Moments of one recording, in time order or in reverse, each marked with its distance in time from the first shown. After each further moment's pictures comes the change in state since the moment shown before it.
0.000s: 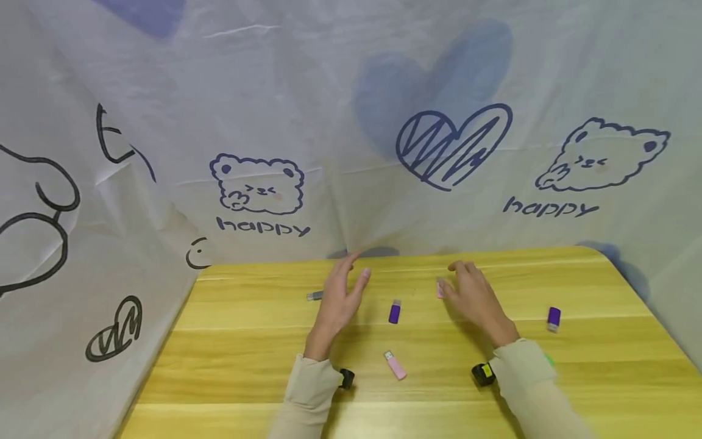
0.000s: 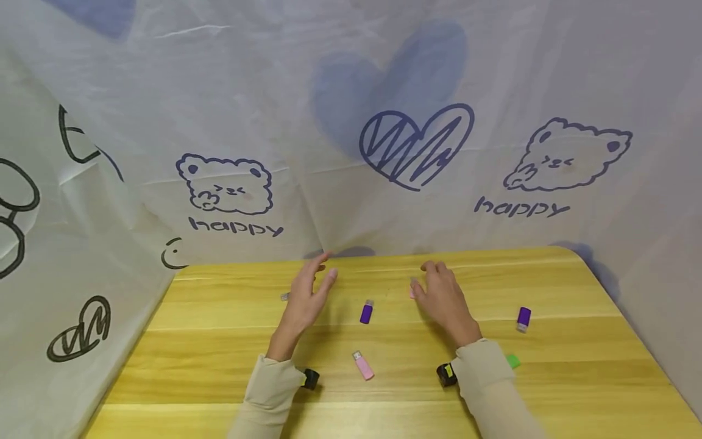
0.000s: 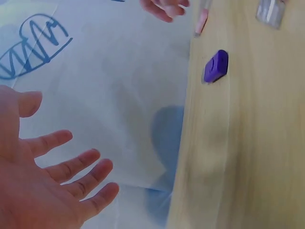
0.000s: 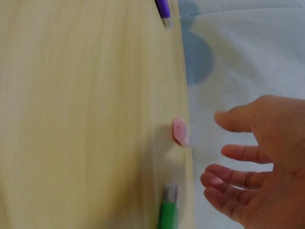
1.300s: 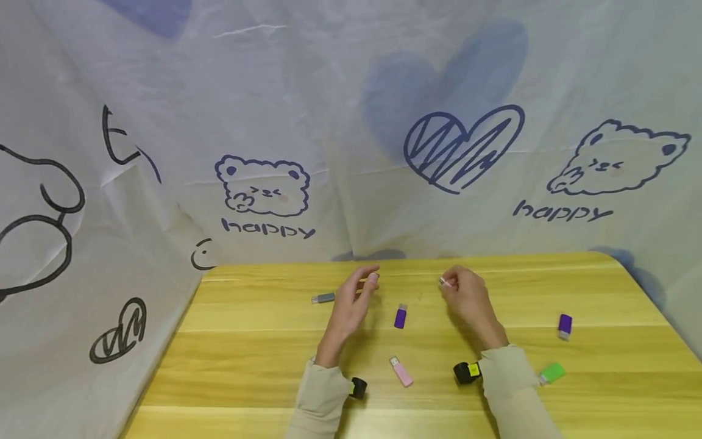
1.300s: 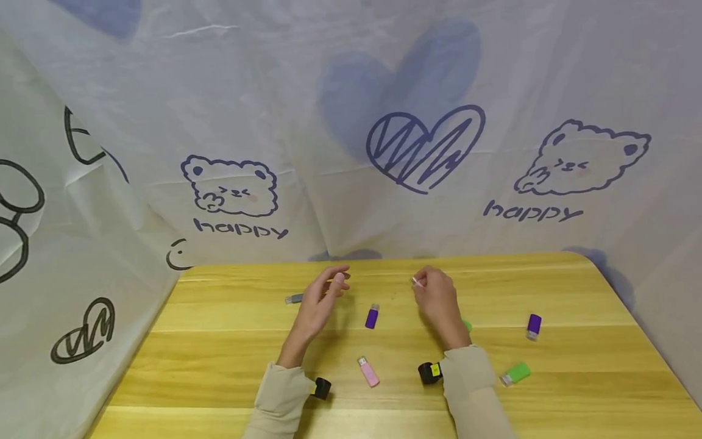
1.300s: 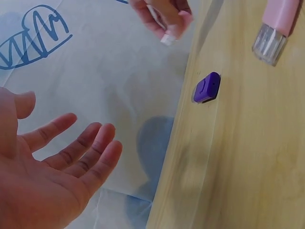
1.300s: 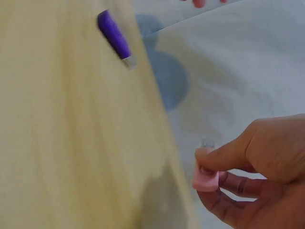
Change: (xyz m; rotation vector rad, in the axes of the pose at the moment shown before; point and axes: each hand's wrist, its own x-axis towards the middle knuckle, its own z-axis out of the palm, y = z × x) left_hand -0.002 -0.005 0.016 -0.282 -0.019 -0.102; right_hand 0.015 -0.011 0.017 0.206 0.011 0.136
